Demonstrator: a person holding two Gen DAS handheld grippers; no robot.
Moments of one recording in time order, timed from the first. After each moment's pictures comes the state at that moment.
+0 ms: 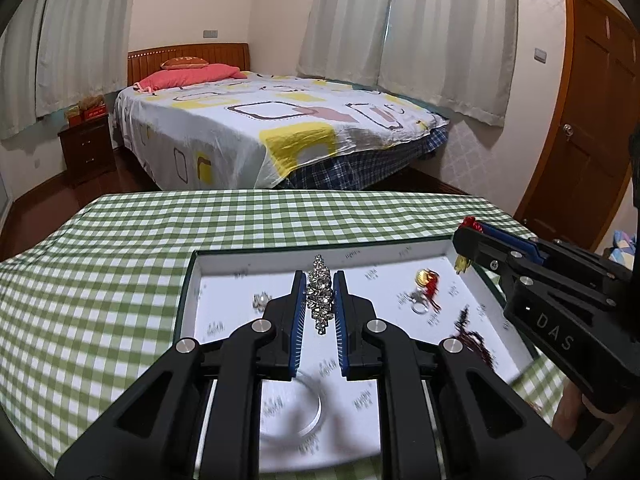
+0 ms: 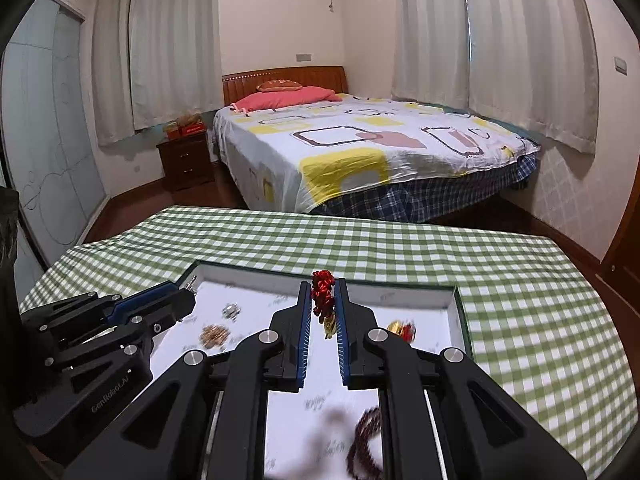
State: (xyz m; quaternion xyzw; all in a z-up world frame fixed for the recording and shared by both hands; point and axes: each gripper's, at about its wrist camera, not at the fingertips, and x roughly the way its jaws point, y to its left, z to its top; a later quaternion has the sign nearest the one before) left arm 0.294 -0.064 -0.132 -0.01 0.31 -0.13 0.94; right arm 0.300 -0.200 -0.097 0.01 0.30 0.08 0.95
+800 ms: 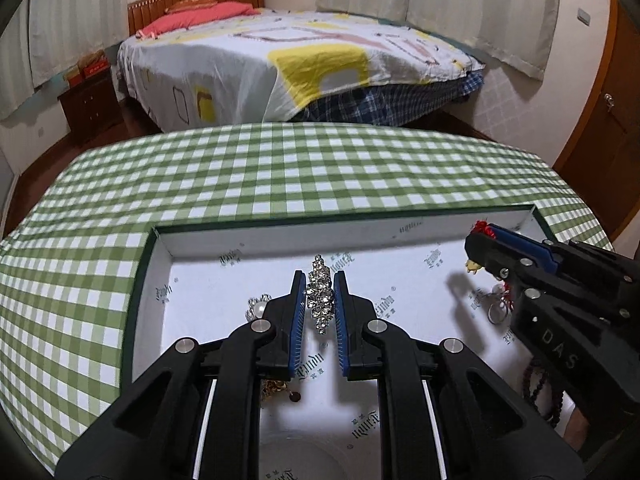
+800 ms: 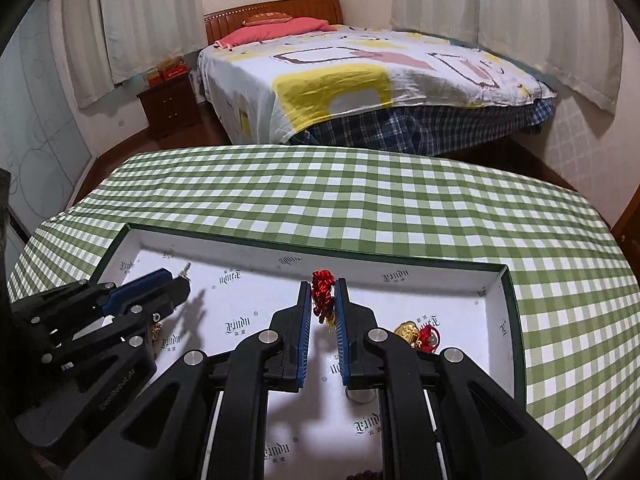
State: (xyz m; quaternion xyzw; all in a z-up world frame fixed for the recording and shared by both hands) left arm 0.387 -0.077 -0.196 0.00 0.43 -0.09 0.90; right arm 0.387 -0.202 -0.163 0.01 0.42 0.08 0.90
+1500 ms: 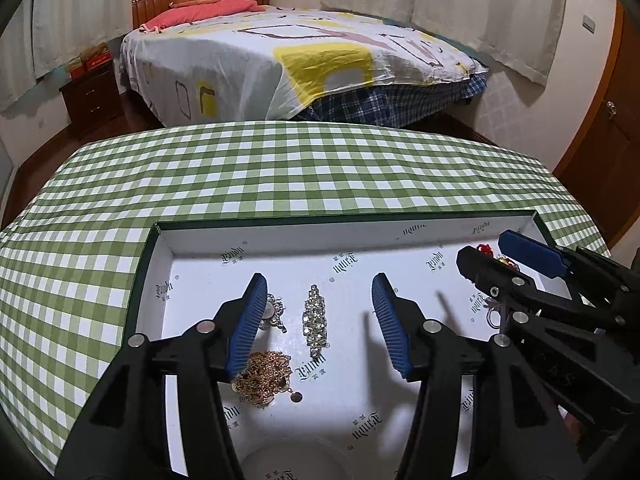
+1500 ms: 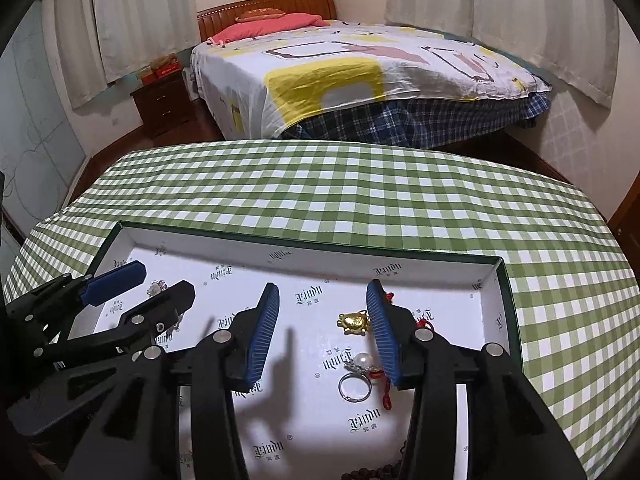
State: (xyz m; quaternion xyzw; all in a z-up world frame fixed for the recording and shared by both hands) left arm 0.384 -0.074 -0.193 -0.01 0.43 -0.09 0.90; right arm 0.390 -0.205 -0.167 0.01 0.43 0.06 0.90
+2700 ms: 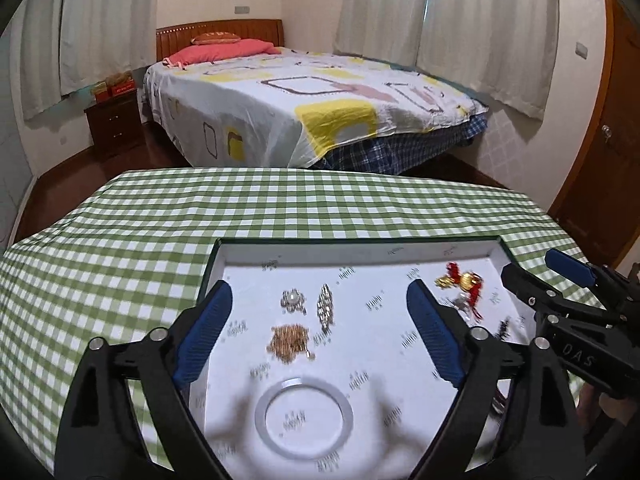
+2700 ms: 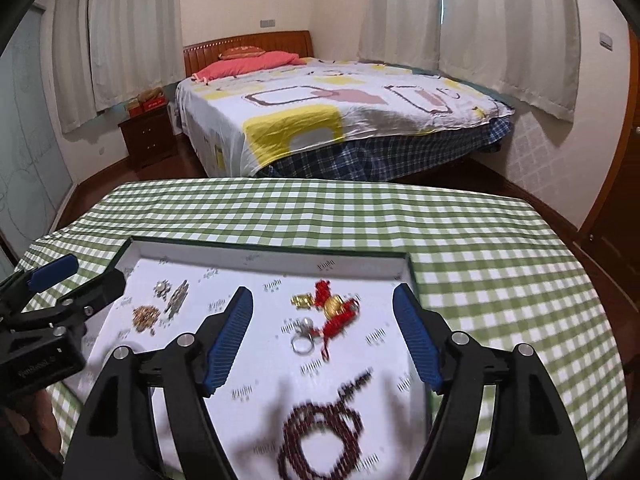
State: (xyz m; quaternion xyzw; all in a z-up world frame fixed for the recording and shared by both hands) left arm 0.312 -0.057 -0.136 -0.02 0.36 -0.07 0.93; right arm 0.319 -0.240 -0.121 0.01 0.36 0.02 0.93
